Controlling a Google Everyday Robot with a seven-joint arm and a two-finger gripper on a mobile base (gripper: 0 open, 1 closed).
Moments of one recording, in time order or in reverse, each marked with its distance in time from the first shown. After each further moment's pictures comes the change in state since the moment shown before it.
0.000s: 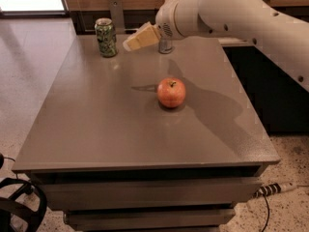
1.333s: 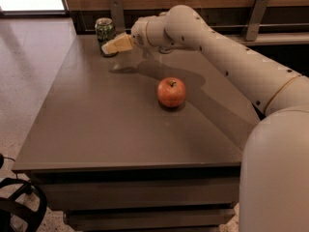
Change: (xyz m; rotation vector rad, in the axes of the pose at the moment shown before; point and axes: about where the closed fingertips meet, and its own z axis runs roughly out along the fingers) arm 0.020 0.005 0.144 -0.130 -0.100 0.148
